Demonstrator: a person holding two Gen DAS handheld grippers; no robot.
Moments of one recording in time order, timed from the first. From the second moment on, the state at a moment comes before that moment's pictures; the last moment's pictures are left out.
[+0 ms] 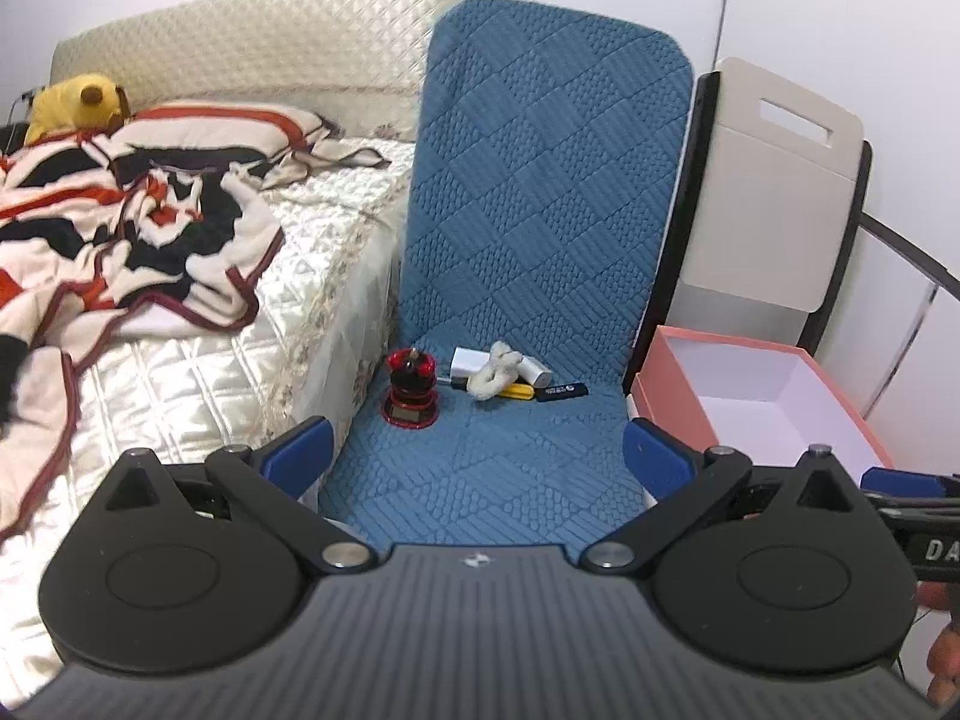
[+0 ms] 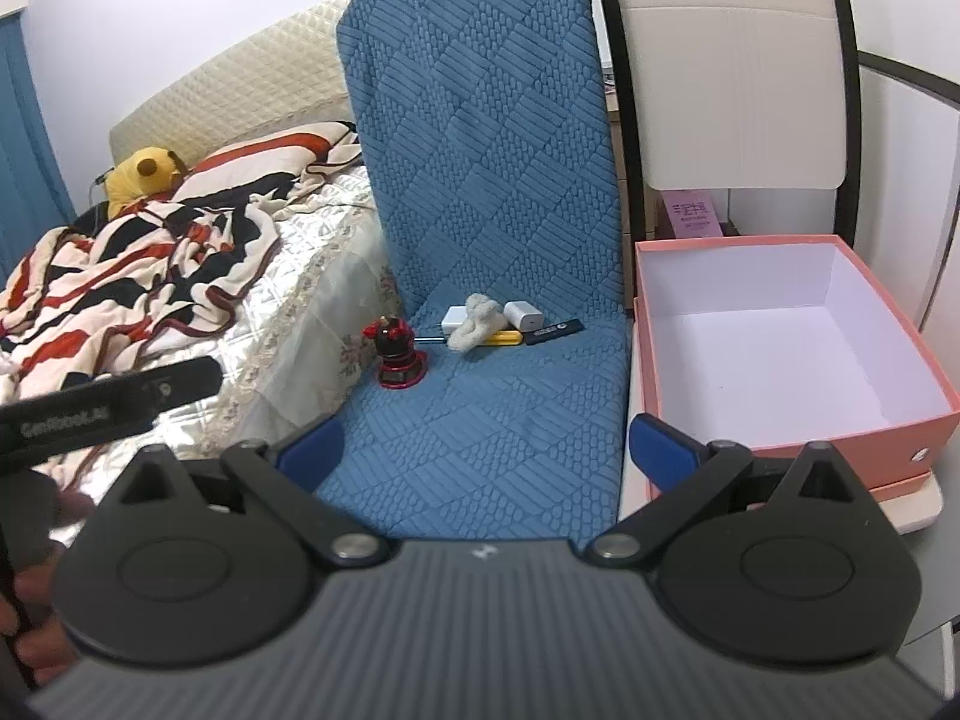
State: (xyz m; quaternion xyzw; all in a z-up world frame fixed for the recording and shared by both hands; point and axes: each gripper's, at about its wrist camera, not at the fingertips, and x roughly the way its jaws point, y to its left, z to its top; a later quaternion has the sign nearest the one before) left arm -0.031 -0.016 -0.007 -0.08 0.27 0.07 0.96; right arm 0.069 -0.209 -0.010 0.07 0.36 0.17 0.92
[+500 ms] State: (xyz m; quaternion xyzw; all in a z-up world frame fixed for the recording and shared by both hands) left arm -0.012 0.005 -0.034 -0.11 0.27 0.06 0.96; right arm 0.082 -0.192 -0.025 0.06 0.37 0.17 0.91
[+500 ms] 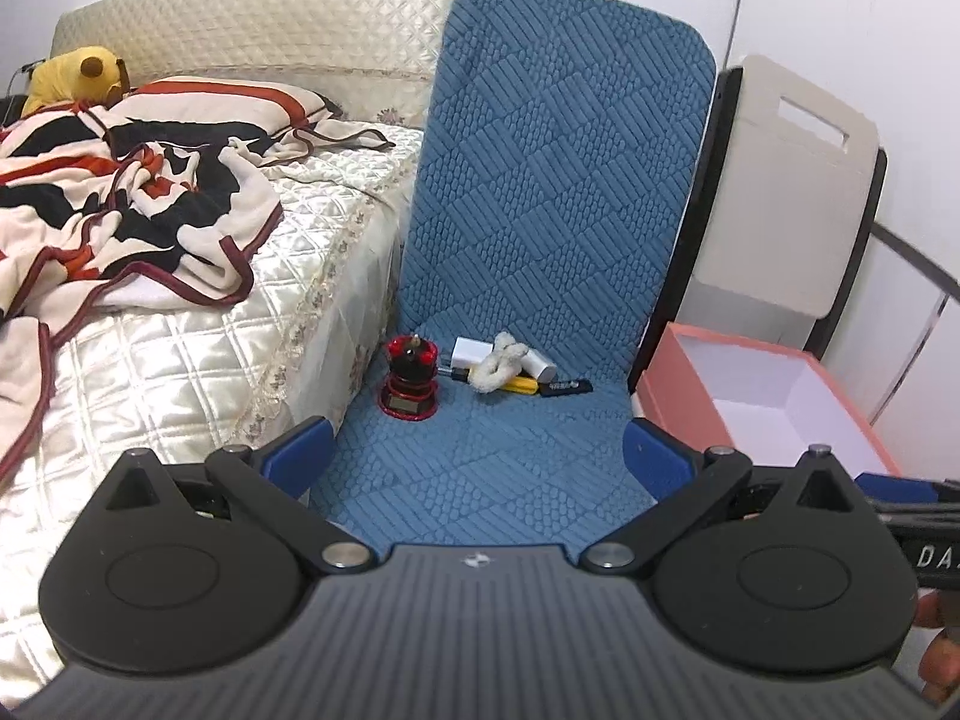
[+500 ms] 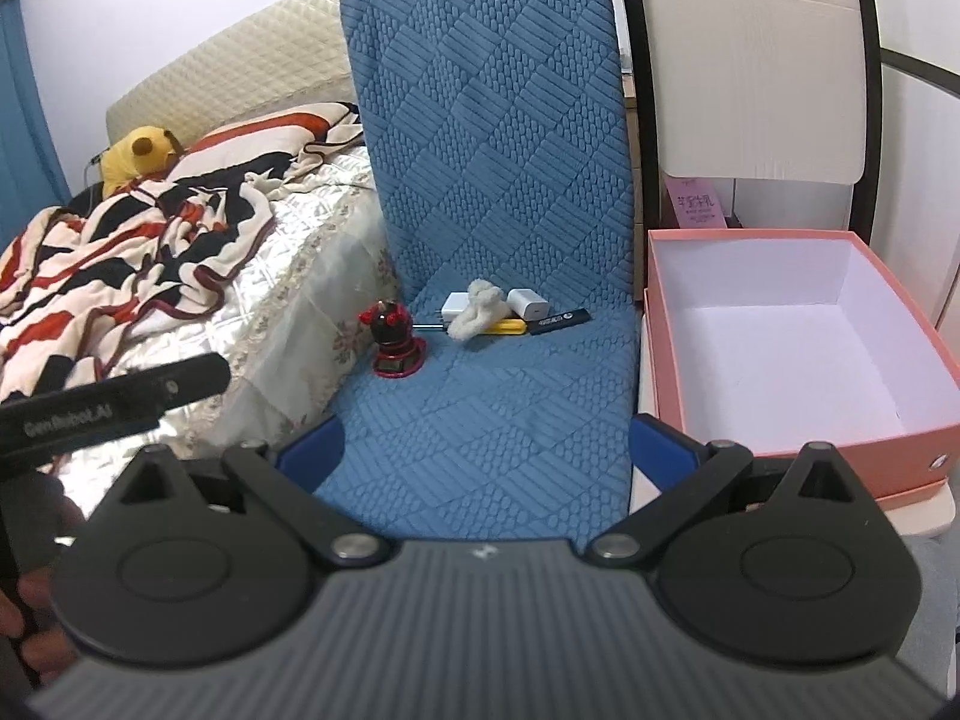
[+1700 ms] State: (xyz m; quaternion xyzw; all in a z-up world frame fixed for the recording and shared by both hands) left arm 0.051 0.017 -0.088 -0.11 0.31 0.06 0.94; right arm 0.134 -0.199 -0.062 0.06 0.38 0.17 0.91
